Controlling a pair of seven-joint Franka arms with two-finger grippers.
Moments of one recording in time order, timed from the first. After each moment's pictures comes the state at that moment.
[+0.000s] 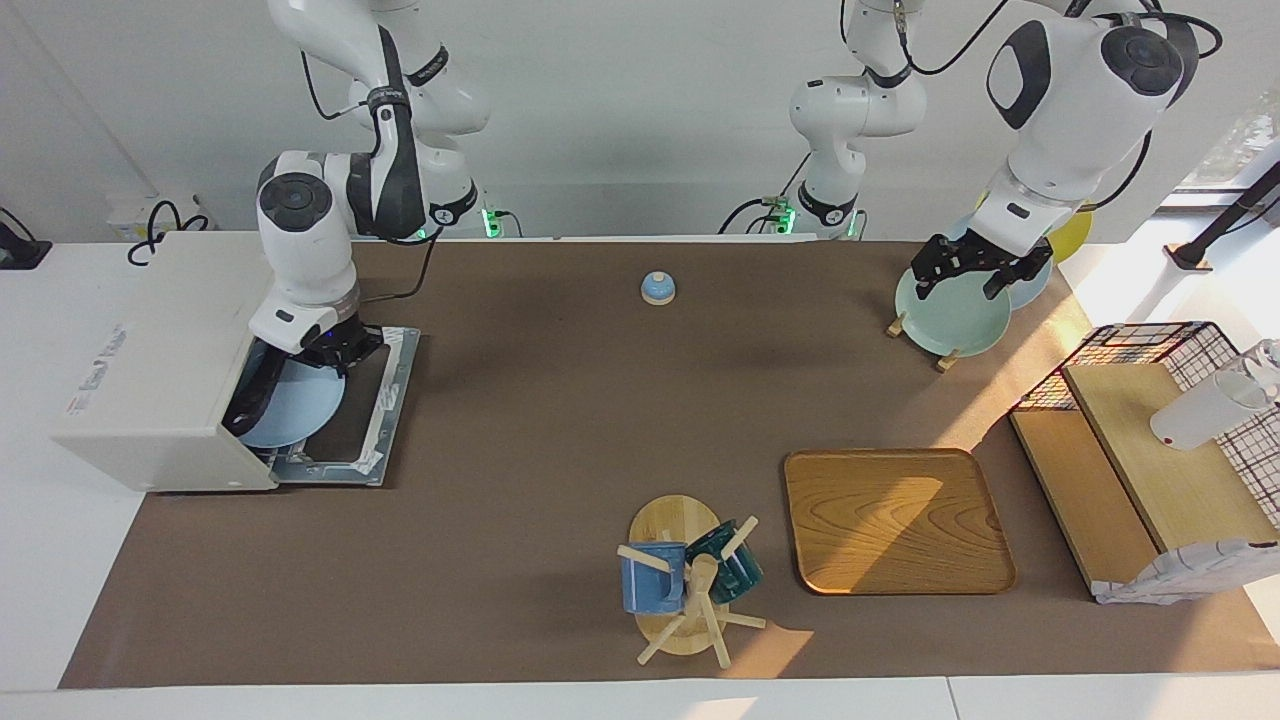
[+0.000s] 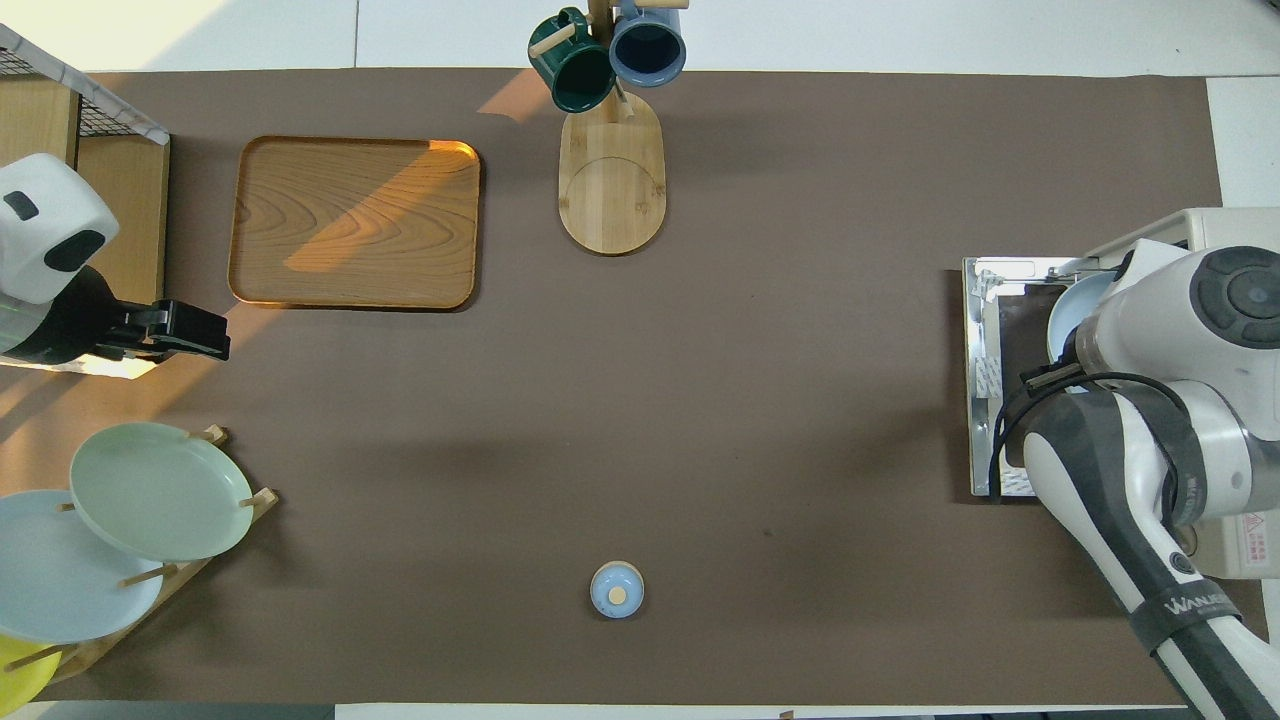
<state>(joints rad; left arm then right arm) -0.07 -0.06 -0.04 -1.78 -0.02 1.66 -0.02 -0.07 -0.01 0.04 -2.19 -0.26 2.12 -0.20</state>
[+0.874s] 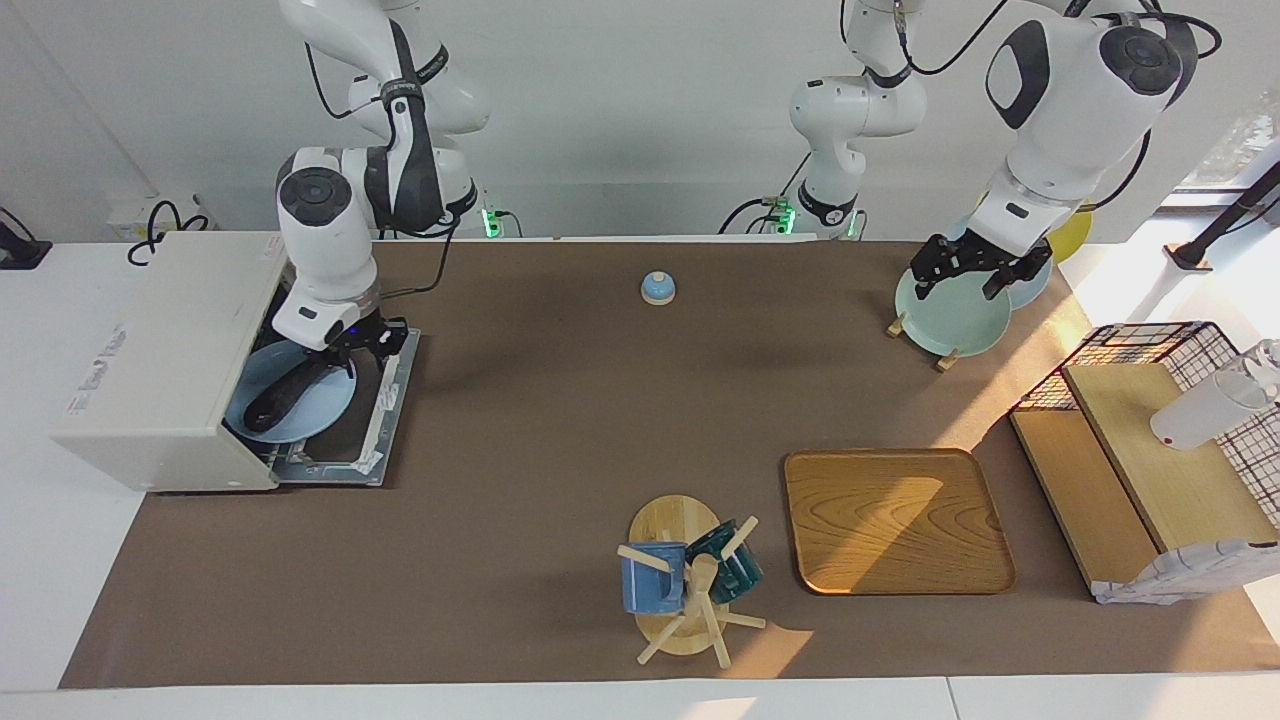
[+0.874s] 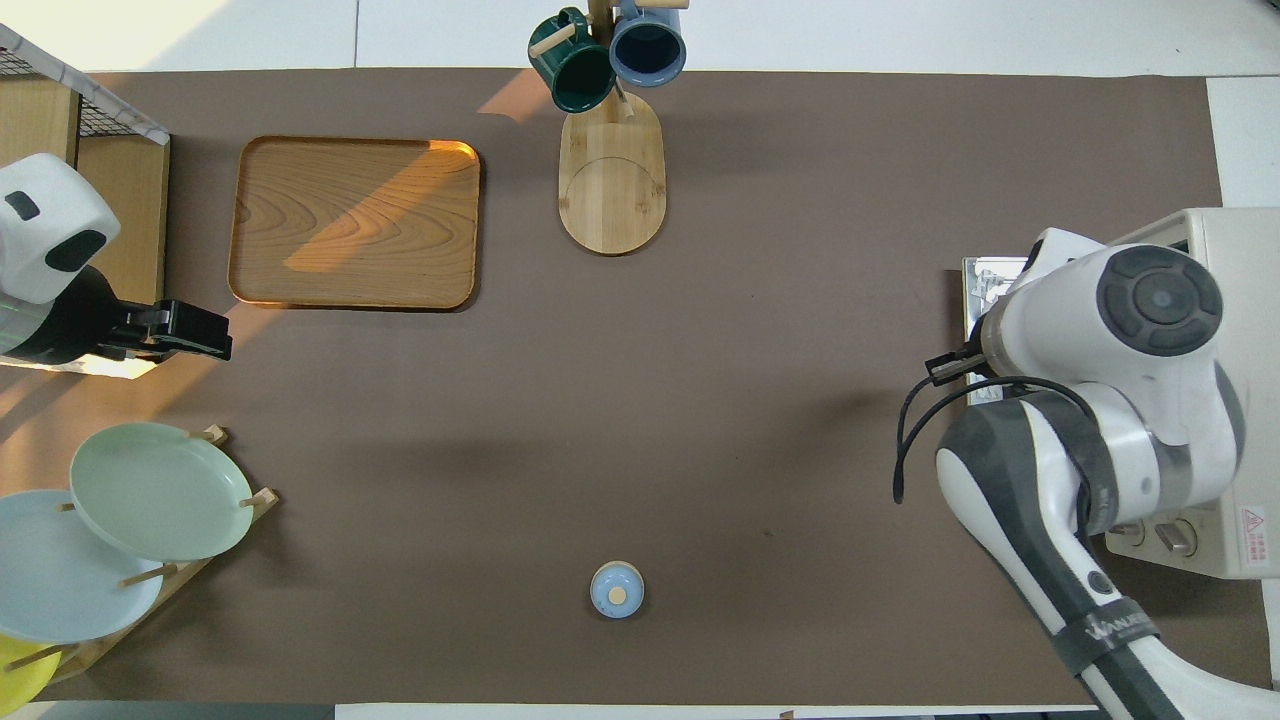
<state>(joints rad) -0.07 -0.06 -0.04 -1.78 -0.03 1.66 -0.02 0.11 0.02 0.06 -2.16 -0.16 2.18 -0.05</state>
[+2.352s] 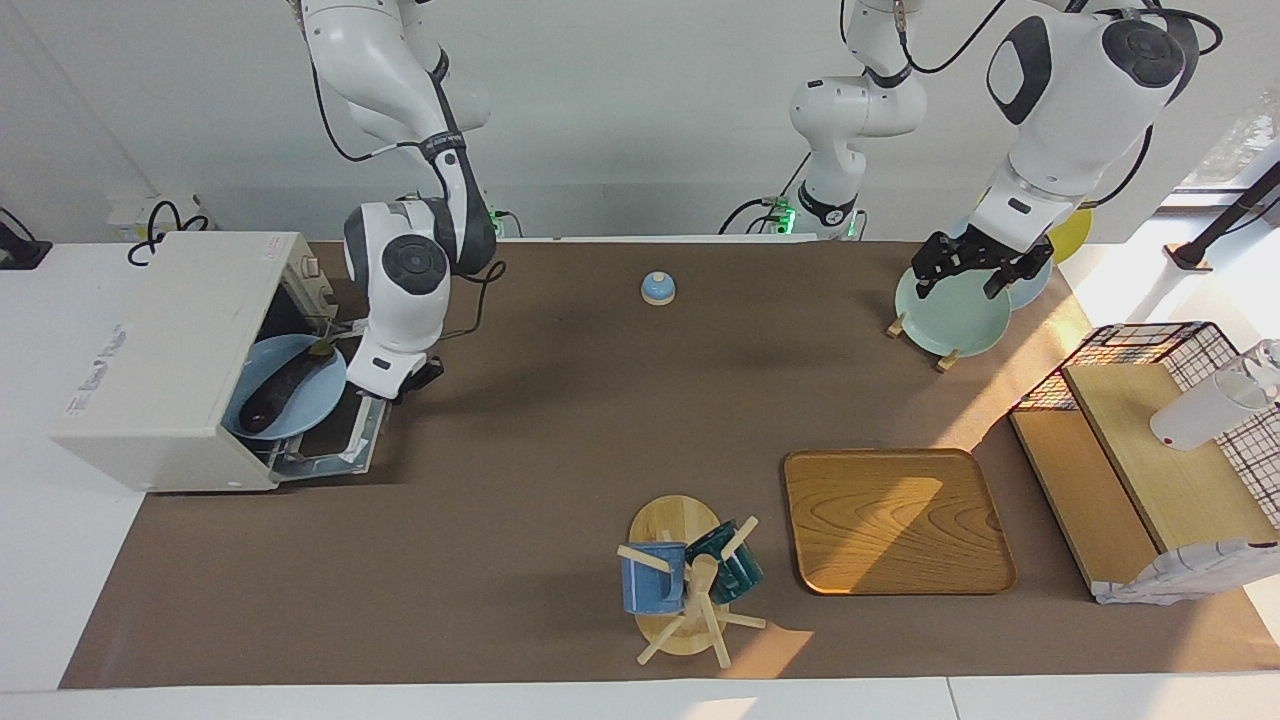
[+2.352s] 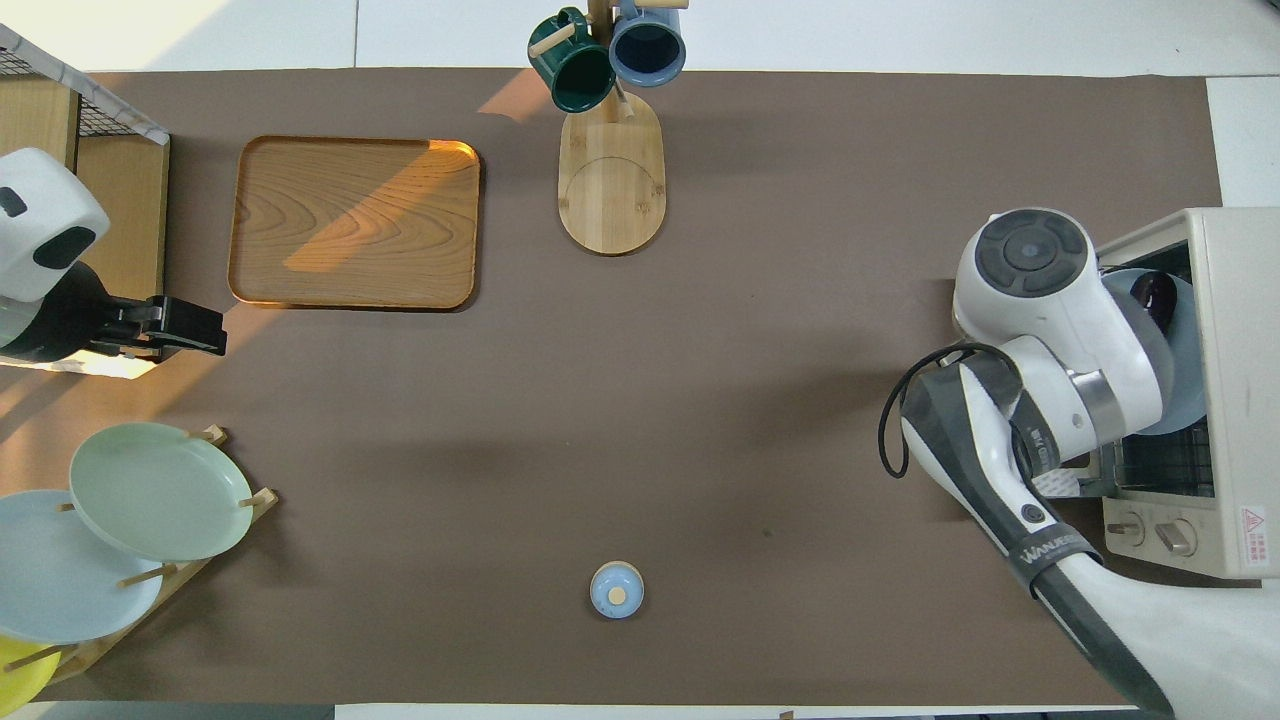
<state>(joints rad) -0.06 -0.07 -0.04 -1.77 -0.03 1.66 -0.02 0.08 0.17 0.07 -1.99 -0.42 1.98 -0.13</state>
